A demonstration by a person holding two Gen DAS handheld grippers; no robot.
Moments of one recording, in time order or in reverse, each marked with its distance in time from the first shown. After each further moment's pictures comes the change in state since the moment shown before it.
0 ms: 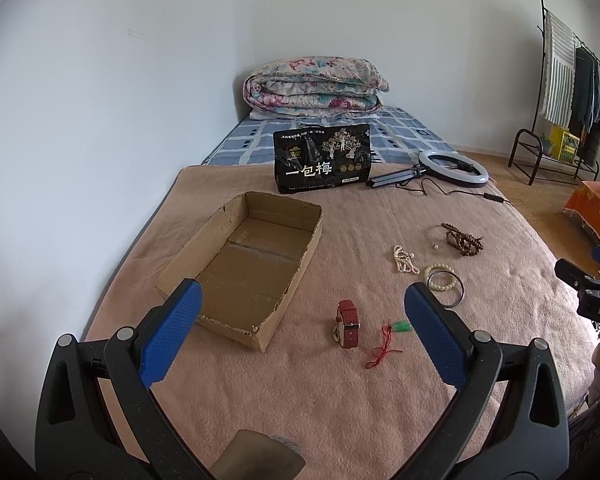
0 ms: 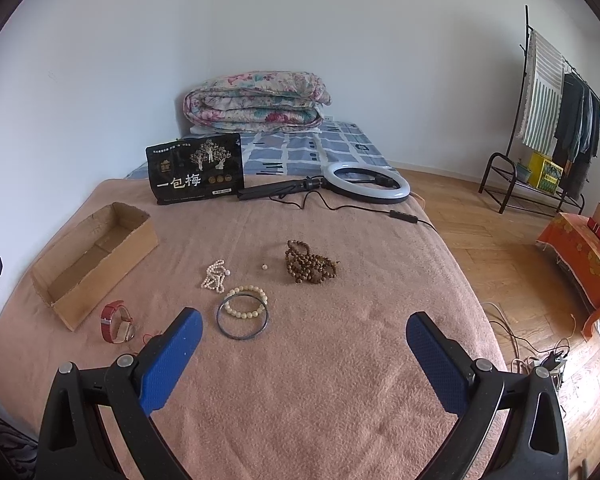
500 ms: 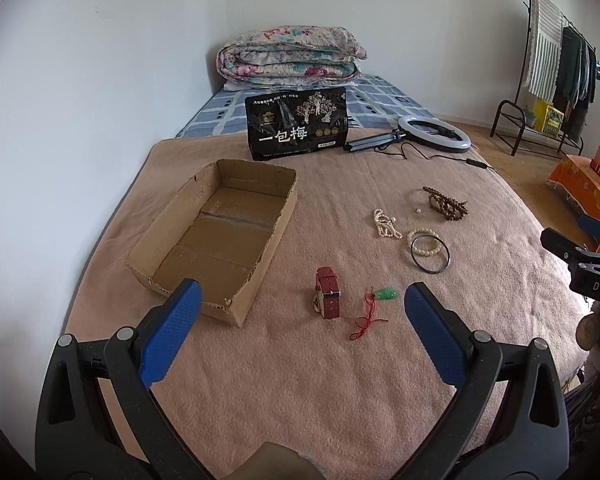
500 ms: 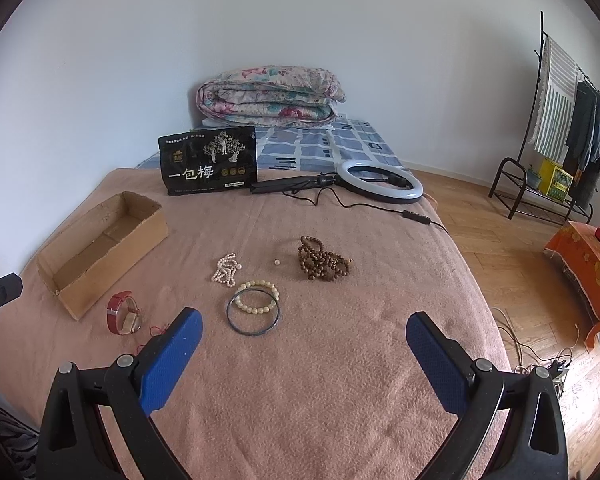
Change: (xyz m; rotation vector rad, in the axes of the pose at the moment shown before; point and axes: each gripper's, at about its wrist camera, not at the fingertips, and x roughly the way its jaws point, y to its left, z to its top) left arm 0.021 -0.013 -0.012 0.039 0.124 -0.082; right arm 0.007 0.006 -0.001 -0.023 0.024 0.028
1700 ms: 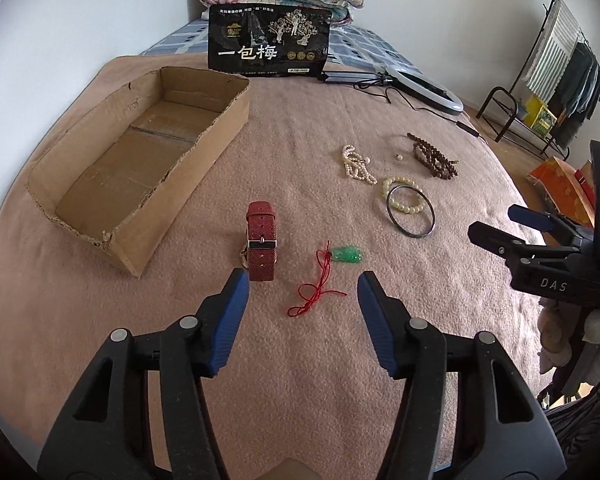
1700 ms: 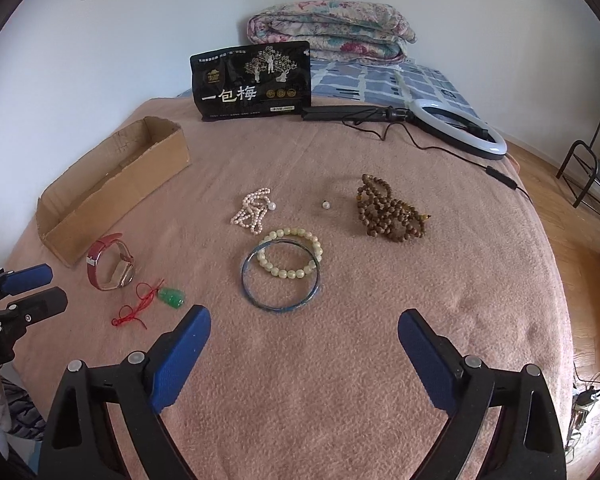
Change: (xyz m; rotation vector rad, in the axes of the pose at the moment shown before) left arm 0.094 -0.026 -0.029 -0.121 0.189 -0.138; right arm 0.120 0.019 -0.014 -0.140 0.212 0.212
